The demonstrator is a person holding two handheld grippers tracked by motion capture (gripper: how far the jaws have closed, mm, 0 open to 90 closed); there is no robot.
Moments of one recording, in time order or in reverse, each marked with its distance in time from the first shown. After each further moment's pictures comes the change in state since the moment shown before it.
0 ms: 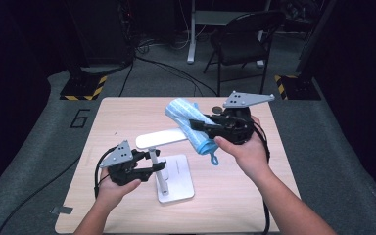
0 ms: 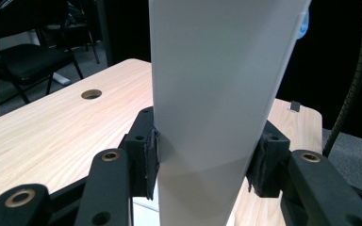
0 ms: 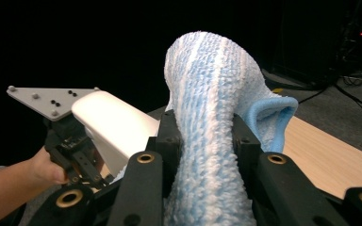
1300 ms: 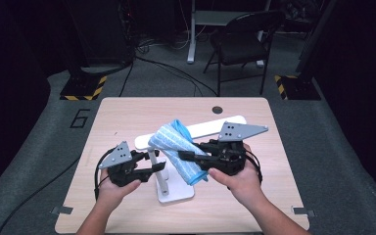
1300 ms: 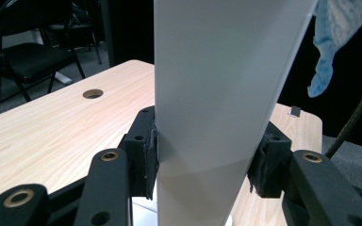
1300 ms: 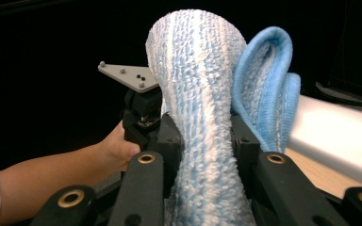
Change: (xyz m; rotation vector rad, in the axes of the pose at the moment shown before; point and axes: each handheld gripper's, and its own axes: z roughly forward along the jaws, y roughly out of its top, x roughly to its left) left arm -0.001 -0.002 -0.002 -0.006 0.006 -0.026; right arm 0.039 -0.045 -0.001 -0.062 0.184 -0.006
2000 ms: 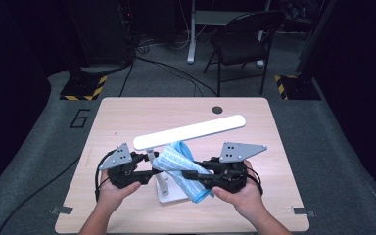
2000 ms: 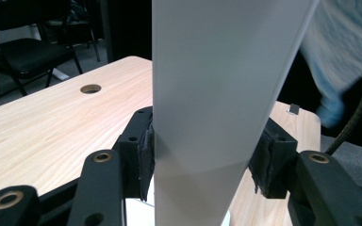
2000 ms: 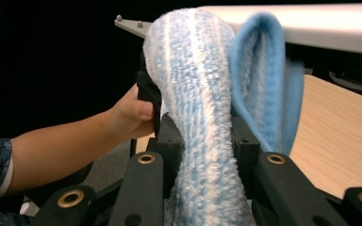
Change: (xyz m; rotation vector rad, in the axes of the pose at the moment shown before) left arm 0.001 -0.008 0.000 0.003 -0.012 -0.007; right arm 0.006 -0.041 -0.004 0.047 0.038 -0.027
